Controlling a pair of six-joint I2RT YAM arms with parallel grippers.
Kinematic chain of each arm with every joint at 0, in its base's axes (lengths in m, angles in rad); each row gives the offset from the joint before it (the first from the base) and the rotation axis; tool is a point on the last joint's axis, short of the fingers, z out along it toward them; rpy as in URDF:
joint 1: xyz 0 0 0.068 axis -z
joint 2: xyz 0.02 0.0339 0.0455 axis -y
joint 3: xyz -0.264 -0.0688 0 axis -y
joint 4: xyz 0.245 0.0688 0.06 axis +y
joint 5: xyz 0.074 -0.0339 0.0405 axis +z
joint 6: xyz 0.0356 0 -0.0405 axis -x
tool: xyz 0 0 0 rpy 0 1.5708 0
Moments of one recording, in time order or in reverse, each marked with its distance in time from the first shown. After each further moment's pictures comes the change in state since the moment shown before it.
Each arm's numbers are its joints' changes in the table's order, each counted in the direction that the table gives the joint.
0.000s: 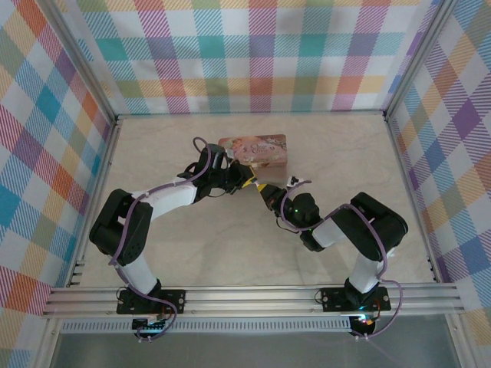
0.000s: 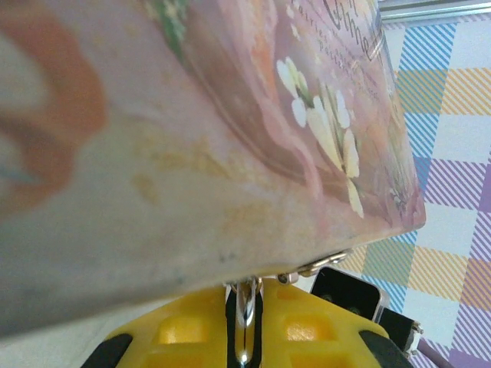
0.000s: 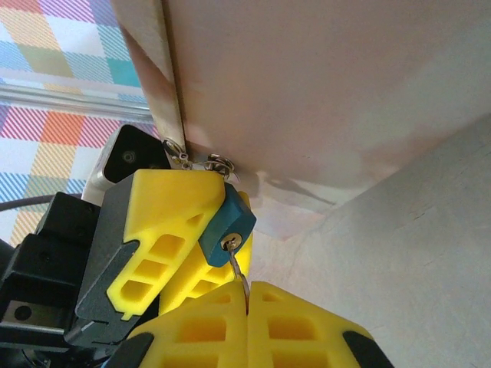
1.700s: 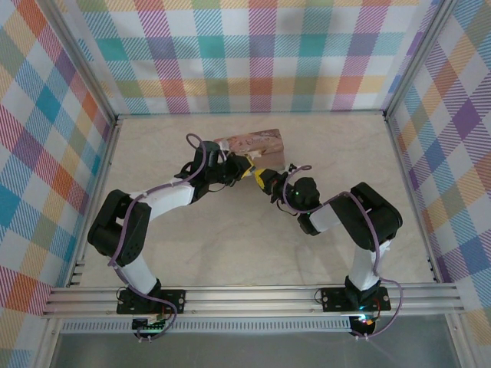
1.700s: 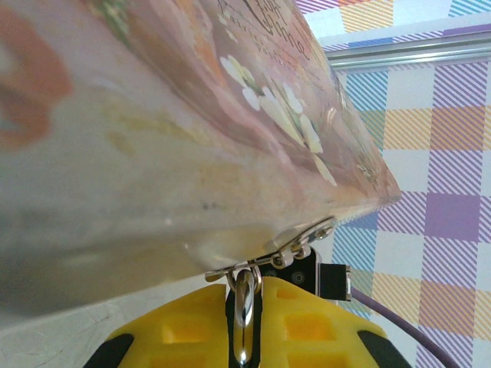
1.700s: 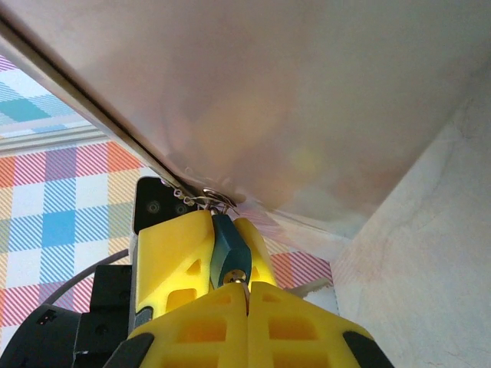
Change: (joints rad) left arm -0.021 0.012 -0.024 -0.158 0.031 0.052; right arm 0.113 -0.084 0.165 -0.003 0.205 -0.299
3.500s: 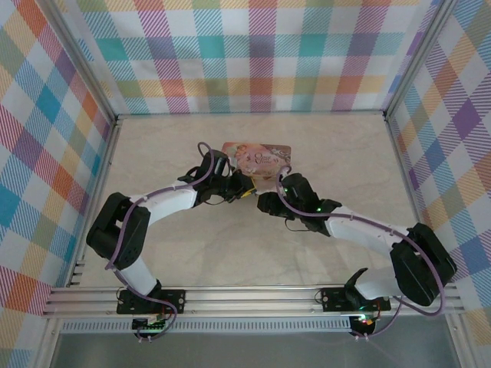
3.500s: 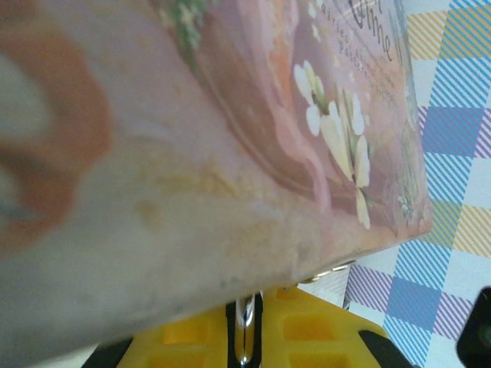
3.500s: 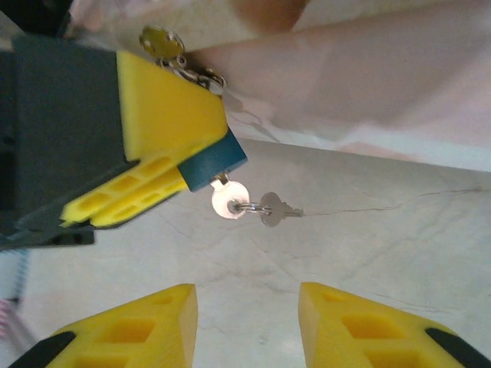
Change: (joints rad) left arm 0.048 0.027 -0.009 0.271 -0.054 -0.151; right arm -0.159 0.497 0.155 1.359 -0.166 0.926
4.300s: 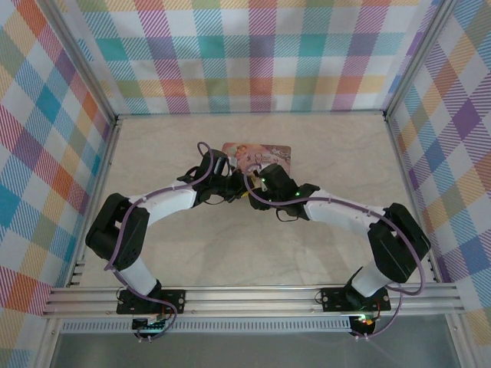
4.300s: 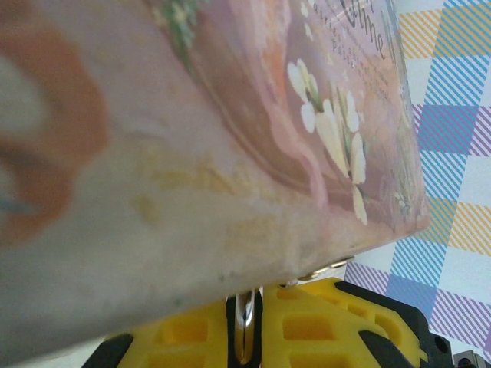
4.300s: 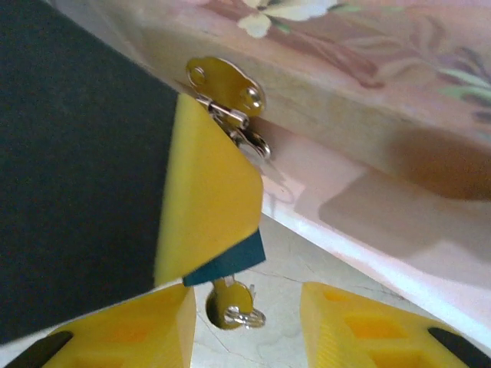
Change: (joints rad) left arm 0.000 0.005 0.000 0.000 -0.007 0.001; right arm -0.057 -0.212 0.253 0.174 -0.177 0.386
